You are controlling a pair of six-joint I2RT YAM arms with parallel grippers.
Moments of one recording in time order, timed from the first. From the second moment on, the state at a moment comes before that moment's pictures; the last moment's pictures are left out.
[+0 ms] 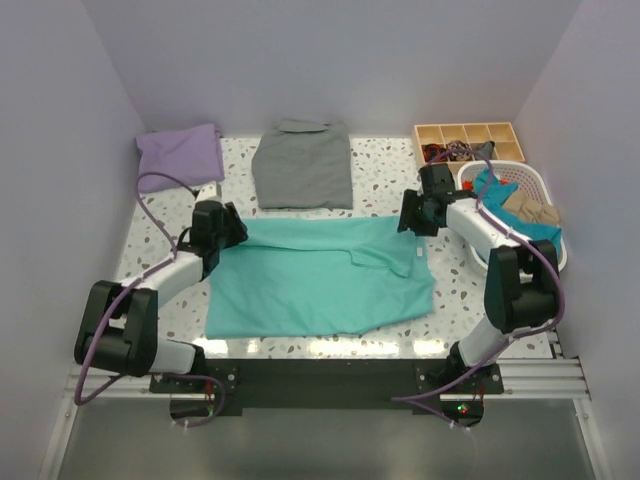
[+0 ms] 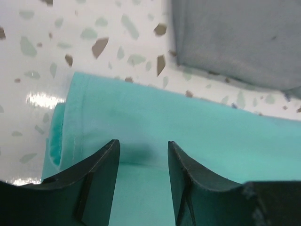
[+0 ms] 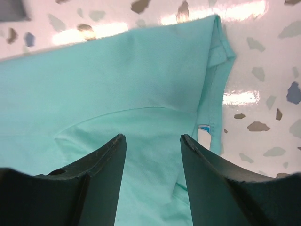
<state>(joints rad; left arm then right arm) -0.19 1.39 0.61 0.15 -0.11 -0.47 0.18 1.66 1.13 -0.52 -0.01 0.37</state>
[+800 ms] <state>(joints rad) -0.19 1.32 0.70 -0.01 -0.18 -0.47 0.18 1.68 1.15 -0.51 -0.08 0.36</state>
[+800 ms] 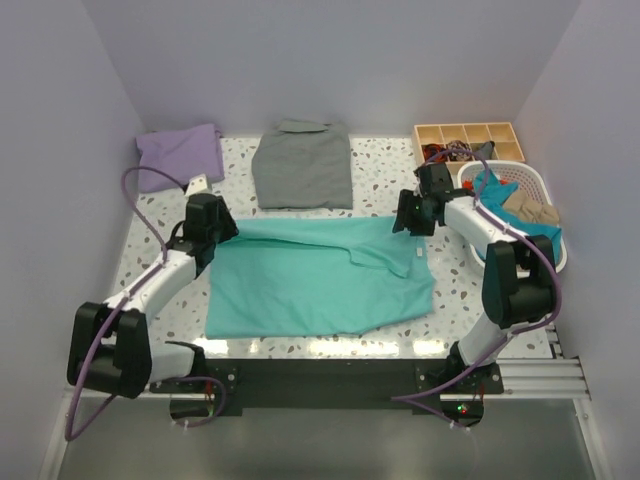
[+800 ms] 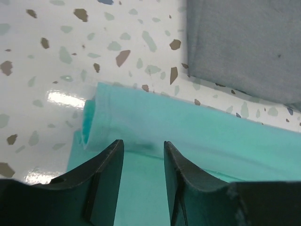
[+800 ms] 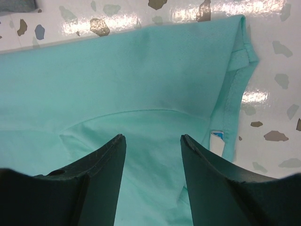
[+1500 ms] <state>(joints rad) -0.19 1.48 0.73 0.13 -0.08 -0.50 0.18 1.73 1.17 -0.50 -0.14 0.36</state>
